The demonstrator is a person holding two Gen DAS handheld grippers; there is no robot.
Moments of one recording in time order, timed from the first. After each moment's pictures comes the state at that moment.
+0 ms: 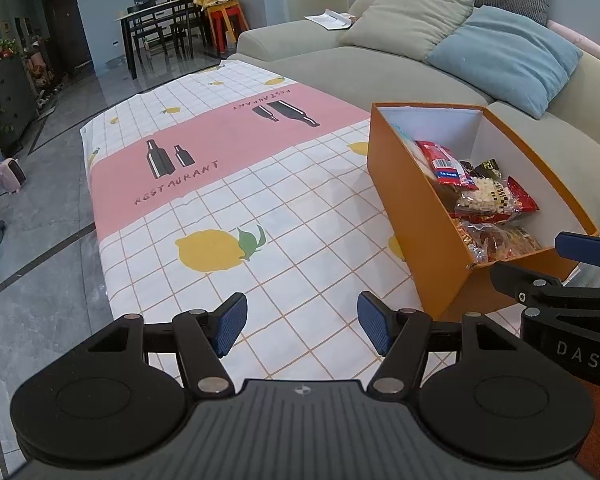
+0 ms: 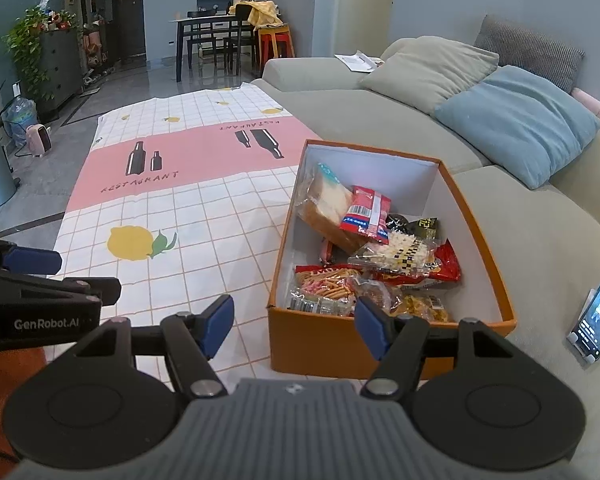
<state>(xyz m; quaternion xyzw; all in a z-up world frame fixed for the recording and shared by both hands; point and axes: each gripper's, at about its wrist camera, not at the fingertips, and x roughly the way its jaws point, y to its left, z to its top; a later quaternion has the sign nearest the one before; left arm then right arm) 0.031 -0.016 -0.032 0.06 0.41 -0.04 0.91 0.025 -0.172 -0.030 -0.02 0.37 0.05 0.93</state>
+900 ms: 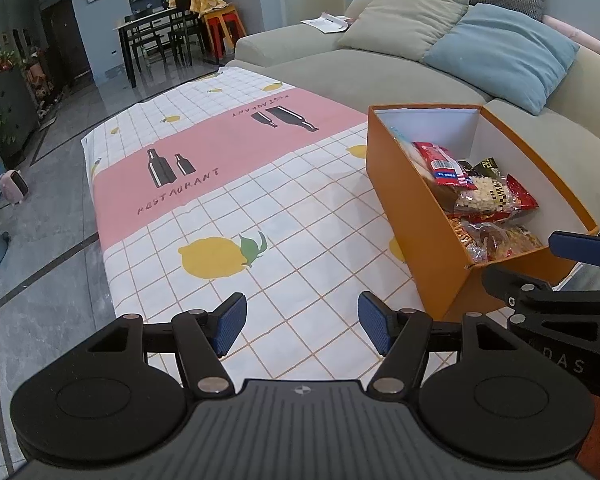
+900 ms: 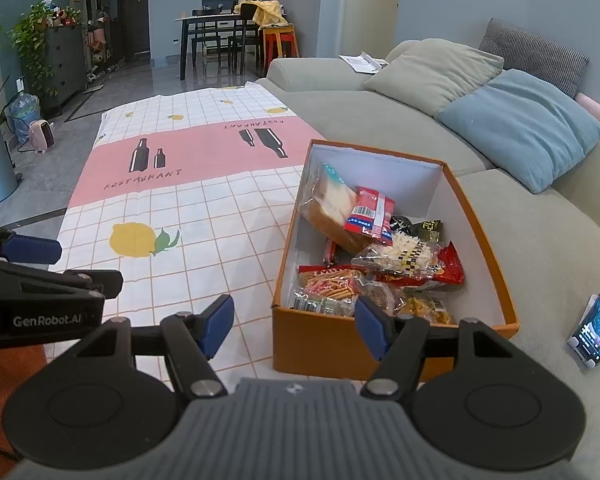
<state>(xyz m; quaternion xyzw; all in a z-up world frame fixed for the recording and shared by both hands) 0.029 -0.021 -0.028 0.07 0.41 -0.04 0.91 0.026 -0.172 -0.032 -0.03 0.37 0.05 0.93</state>
